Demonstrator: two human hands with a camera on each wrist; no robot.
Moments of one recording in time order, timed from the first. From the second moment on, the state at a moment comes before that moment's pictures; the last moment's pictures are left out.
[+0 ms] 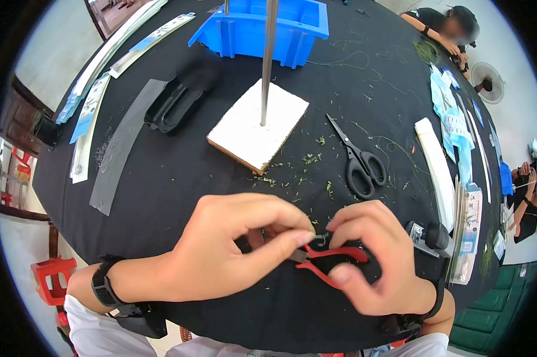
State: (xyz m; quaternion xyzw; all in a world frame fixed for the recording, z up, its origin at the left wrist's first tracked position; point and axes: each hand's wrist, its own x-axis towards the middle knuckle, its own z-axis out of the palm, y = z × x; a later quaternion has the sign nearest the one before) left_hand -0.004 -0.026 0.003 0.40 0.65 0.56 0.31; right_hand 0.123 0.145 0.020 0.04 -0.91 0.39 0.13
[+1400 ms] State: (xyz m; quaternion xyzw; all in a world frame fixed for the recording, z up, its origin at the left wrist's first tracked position) left_hand -0.010 -0.027 0.004 0.40 0.64 0.60 0.27; right_hand 0.110 0.185 0.025 -0.21 -0.93 0.29 0.02
